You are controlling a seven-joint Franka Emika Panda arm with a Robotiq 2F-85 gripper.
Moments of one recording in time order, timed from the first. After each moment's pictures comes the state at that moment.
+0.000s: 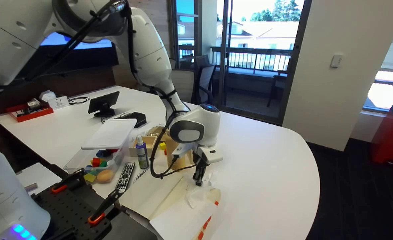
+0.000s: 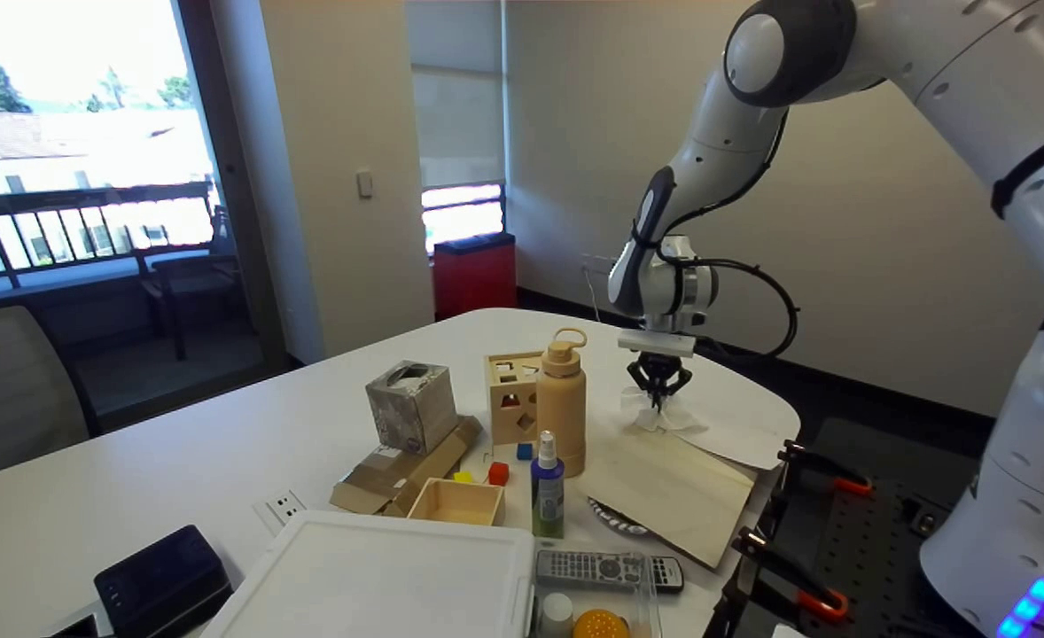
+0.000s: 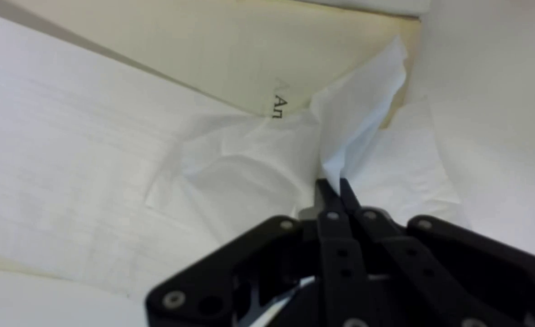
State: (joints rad) arm -0.31 0.79 -0.20 -2.02 0.40 2.68 0.54
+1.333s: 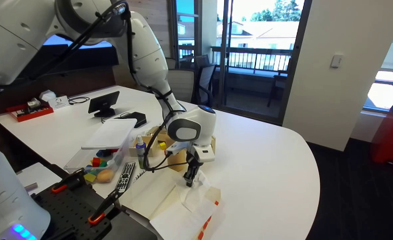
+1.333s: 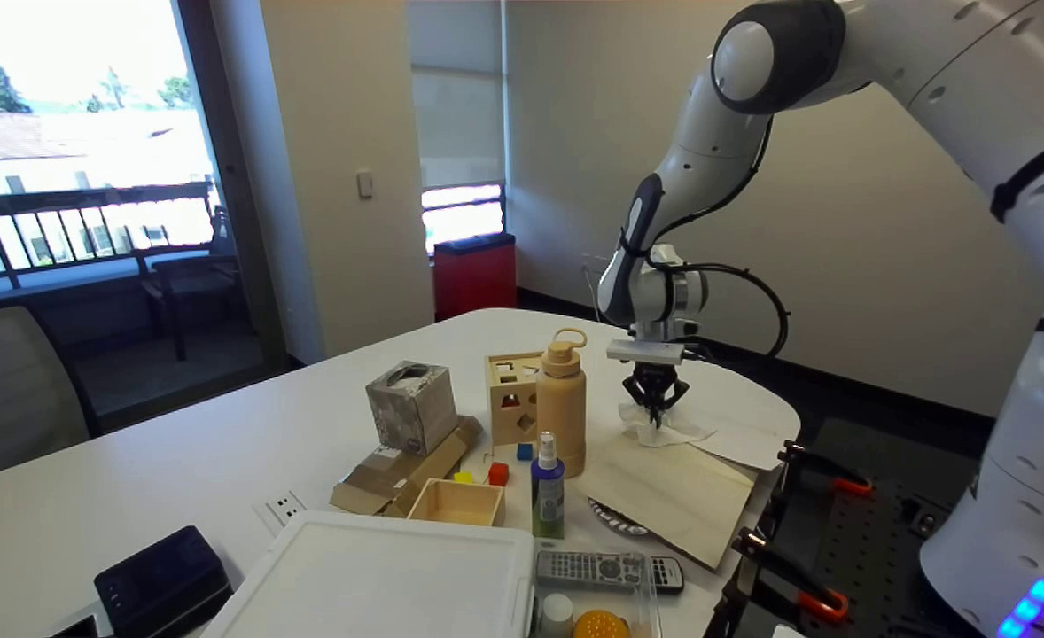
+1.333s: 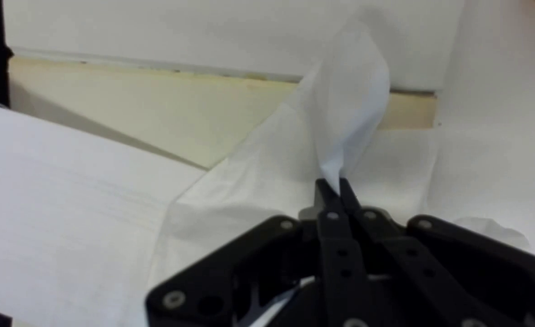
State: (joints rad) arm -0.24 0.81 -0.23 -2.01 0.40 2.58 0.66
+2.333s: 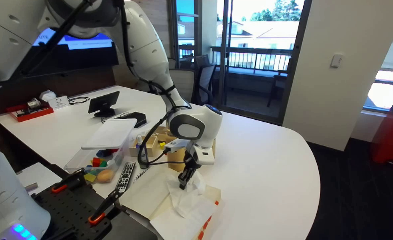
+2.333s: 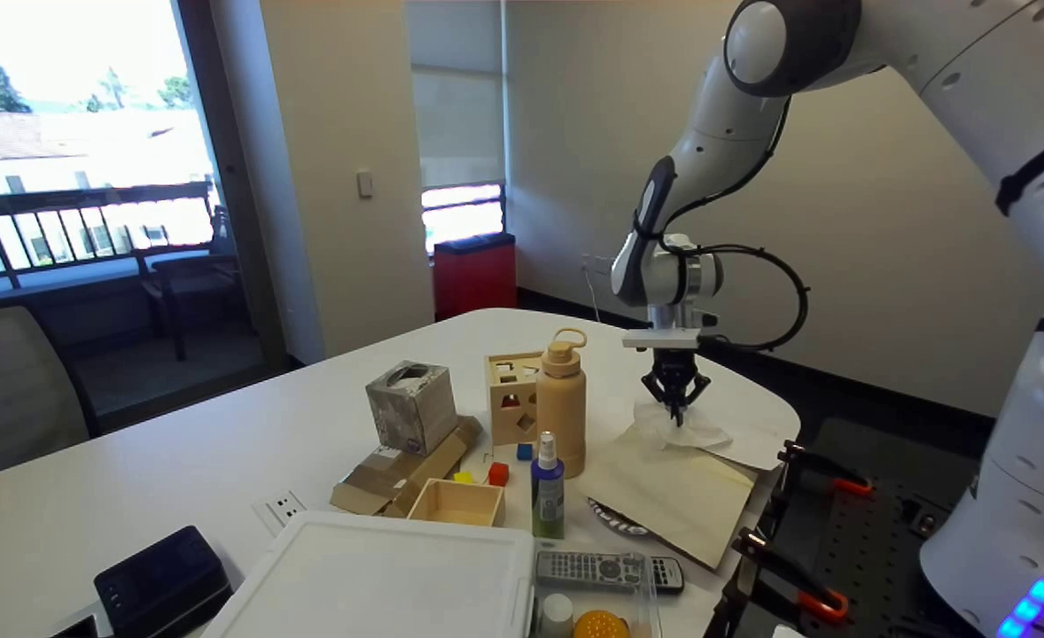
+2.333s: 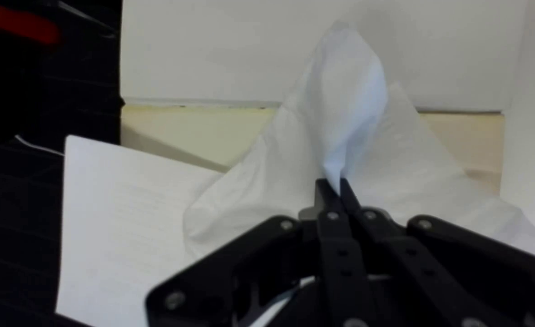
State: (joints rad) arm -0.24 0.75 -0.29 -2.05 0.43 2.39 0.67
